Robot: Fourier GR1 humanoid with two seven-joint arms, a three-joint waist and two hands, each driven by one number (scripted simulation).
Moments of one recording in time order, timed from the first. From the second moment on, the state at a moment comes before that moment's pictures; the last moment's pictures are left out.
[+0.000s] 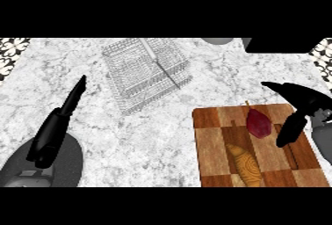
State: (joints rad) left arm -0.08 0.28 -0.10 -1.70 -0.22 0.01 -0.02; right arm -0.43 -0.60 0.20 -1.43 0.37 0.64 0.62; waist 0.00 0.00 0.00
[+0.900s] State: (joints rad) left arm -0.08 0.22 -0.04 -1.68 -0.28 -0.05 -0.05; right arm -0.40 -0.45 0.12 -1.25 0.59 0.58 0.45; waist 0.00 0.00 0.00
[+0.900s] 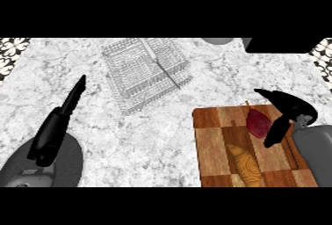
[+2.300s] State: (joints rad) left arm -0.08 0.20 0.03 -1.65 -0.30 -0.09 -0.07; right arm -0.33 -0.29 0.08 -1.27 0.83 0.27 0.40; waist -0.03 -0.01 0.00
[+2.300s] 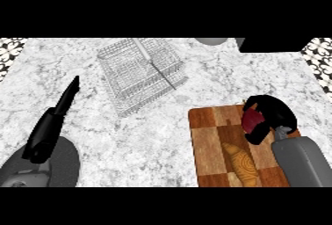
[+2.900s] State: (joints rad) left arm -0.02 0.21 0.06 -1.65 -0.30 -0.08 -0.07; right arm -0.13 -0.09 0.18 -1.67 1.19 0.03 1.02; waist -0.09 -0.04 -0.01
